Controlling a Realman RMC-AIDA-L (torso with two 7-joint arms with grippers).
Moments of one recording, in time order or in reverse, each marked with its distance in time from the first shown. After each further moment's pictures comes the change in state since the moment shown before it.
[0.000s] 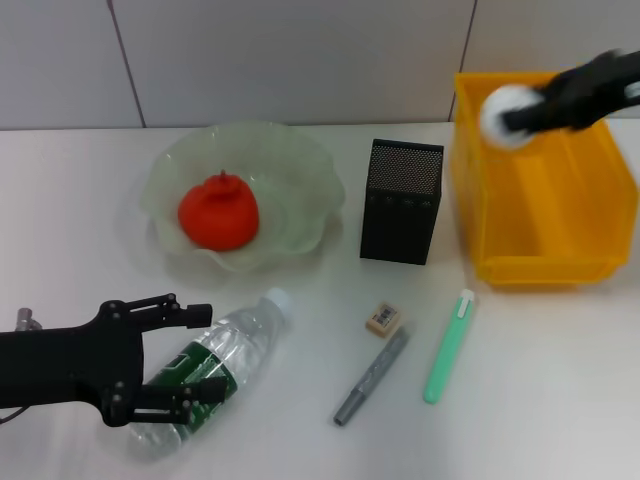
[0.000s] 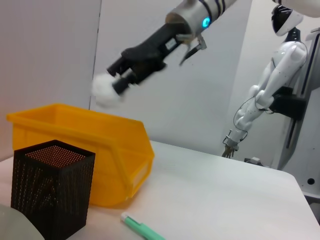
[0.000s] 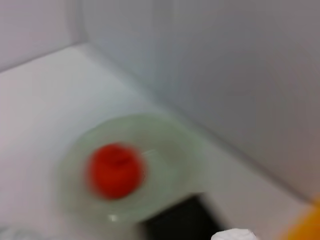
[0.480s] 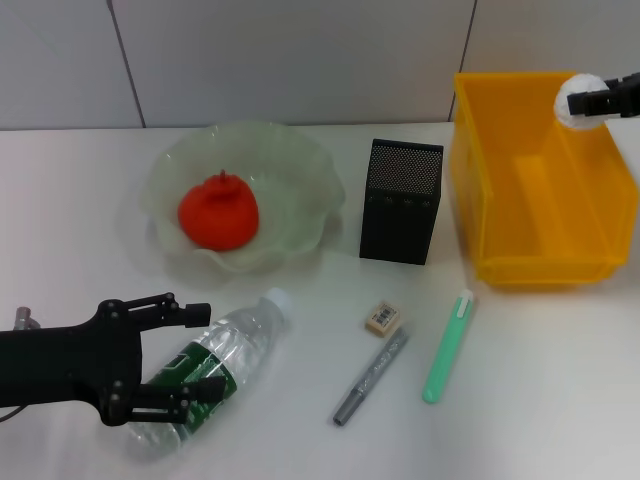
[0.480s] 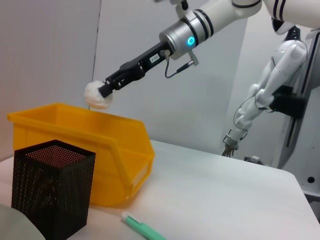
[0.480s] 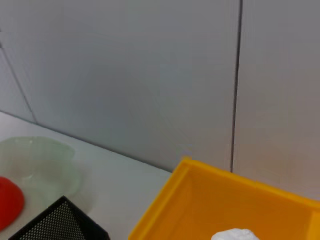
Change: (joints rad) left arm -0.001 0.002 0.000 0.003 0.002 0.001 0.000; right arm -0.068 -0.047 0.011 0.141 0.003 0.252 0.072
